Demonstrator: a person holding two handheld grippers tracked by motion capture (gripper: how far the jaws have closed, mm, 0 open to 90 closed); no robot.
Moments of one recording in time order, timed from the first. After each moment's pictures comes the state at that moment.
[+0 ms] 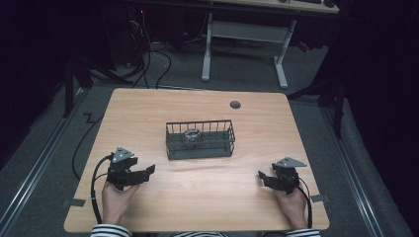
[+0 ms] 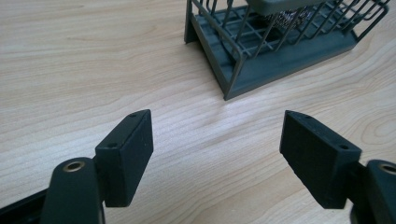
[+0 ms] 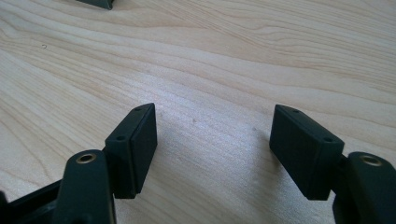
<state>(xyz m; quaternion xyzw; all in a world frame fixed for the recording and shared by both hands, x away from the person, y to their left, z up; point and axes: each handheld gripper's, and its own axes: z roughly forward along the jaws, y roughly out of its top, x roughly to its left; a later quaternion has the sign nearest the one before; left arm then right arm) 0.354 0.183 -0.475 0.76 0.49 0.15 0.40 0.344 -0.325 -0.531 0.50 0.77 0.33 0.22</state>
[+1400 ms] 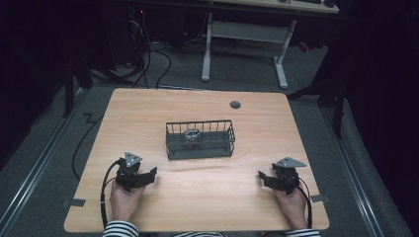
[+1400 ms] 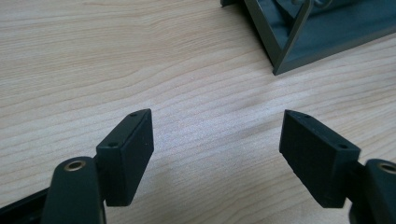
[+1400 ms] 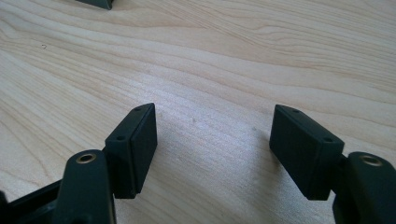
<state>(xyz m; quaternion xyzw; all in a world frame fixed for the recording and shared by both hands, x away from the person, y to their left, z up) 0.365 0.170 -0.519 0.76 0.51 0.20 0.35 0.344 -0.325 -0.531 0.50 0.77 0.32 0.22</state>
